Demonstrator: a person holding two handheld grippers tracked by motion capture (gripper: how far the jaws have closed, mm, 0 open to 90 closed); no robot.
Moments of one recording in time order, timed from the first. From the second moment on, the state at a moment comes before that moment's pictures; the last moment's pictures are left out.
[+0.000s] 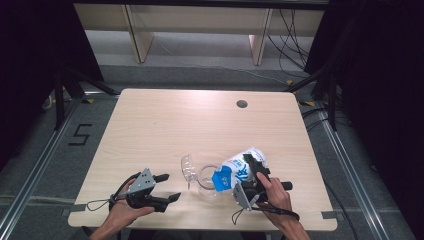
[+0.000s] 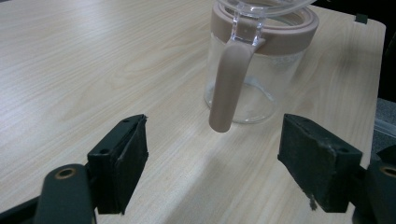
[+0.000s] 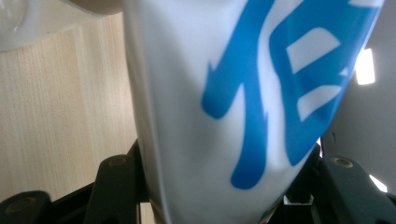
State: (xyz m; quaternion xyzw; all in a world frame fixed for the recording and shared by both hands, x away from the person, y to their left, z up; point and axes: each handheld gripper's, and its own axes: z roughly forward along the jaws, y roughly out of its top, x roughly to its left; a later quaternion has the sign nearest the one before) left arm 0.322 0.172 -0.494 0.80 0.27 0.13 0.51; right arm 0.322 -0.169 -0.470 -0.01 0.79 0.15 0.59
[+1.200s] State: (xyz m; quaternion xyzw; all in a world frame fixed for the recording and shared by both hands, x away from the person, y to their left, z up) left arm 0.321 0.173 -0.494 0.80 0.27 0.13 0.51; right arm 0.323 -0.165 -0.474 -0.05 0.79 0.10 0.61
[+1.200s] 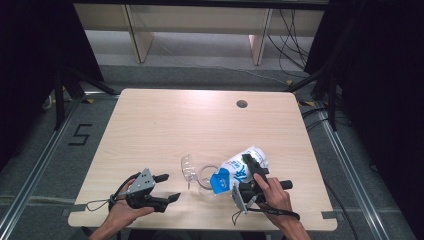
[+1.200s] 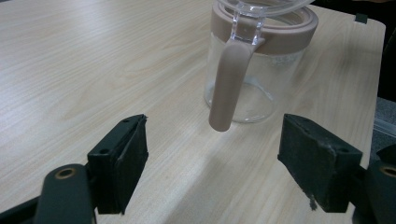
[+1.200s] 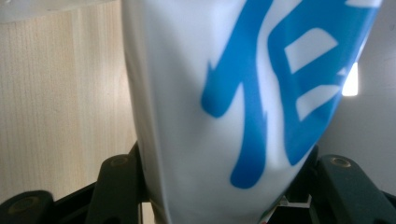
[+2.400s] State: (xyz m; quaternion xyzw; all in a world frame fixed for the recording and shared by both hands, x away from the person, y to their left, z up) left arm 0.322 0.172 -0.495 0.81 0.27 0.13 0.51; right arm 0.322 -0.160 -0.478 -0.10 0.76 0.05 0.64
